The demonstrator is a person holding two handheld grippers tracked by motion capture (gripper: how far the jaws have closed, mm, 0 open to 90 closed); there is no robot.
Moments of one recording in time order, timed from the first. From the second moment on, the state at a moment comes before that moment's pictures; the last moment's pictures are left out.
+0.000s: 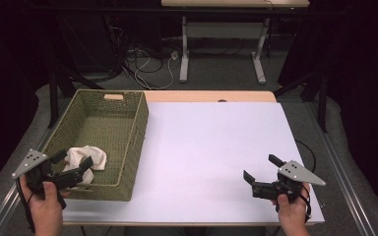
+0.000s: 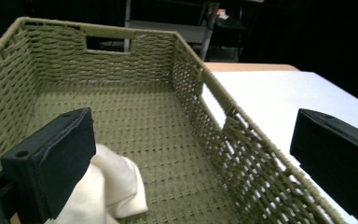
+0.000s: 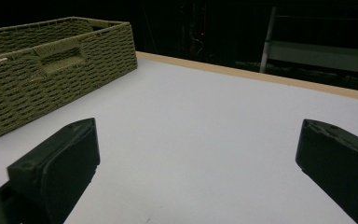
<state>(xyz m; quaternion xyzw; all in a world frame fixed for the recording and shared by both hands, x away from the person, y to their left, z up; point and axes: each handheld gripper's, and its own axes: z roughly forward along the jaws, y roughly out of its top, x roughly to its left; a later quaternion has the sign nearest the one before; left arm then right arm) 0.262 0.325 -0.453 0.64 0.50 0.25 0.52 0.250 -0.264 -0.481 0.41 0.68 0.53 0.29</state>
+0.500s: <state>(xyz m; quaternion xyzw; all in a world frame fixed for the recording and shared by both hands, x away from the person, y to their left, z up) 0.271 0.330 -0.435 0.69 0.51 0.24 0.46 0.251 -0.271 -0.476 0.42 0.67 0.54 0.29</state>
